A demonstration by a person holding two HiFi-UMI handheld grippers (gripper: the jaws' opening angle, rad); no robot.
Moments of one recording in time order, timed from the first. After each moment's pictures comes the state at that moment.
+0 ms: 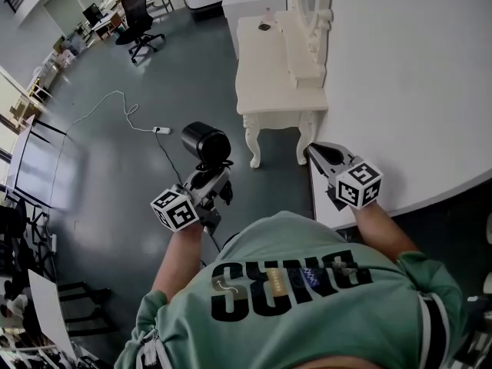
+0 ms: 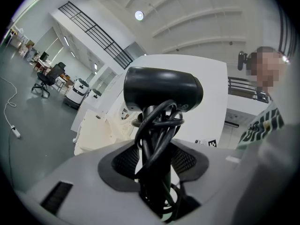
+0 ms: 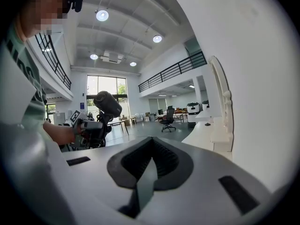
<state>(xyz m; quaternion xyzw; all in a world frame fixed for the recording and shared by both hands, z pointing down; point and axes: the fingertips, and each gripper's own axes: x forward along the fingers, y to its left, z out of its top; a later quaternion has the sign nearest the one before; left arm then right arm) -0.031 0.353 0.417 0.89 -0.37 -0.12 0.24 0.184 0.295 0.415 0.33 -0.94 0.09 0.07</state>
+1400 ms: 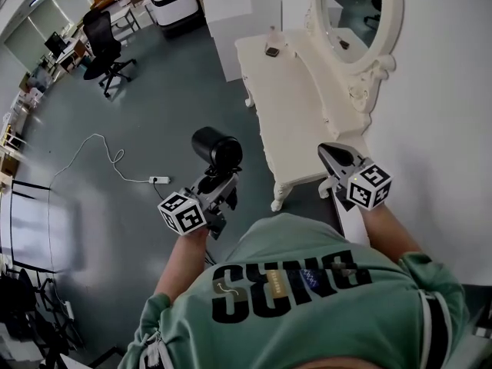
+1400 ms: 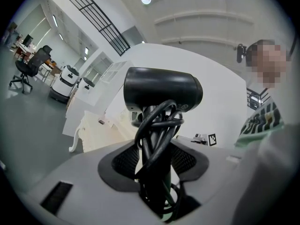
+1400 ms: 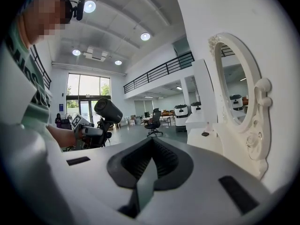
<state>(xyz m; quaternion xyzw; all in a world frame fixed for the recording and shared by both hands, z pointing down) -0.237 -0.044 0.449 0.92 -0.28 -0.07 0.27 -0.009 -0.066 0.422 0.41 -0.91 0.10 0.05</state>
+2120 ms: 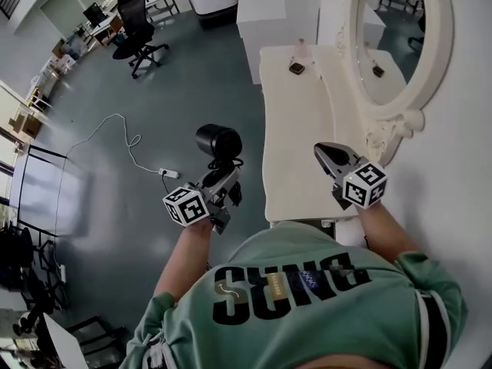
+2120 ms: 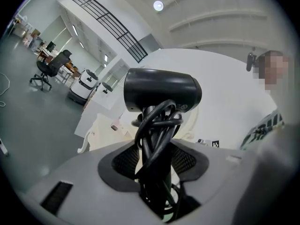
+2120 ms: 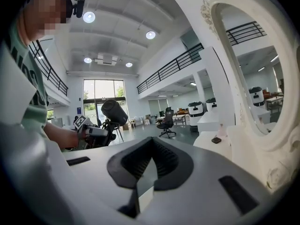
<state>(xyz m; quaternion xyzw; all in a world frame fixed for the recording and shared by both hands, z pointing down) -0.169 -0.197 0.468 0.87 -0.38 -0.11 0.30 0.040 -0.250 0.442 0.30 -0.95 0.11 0.05</state>
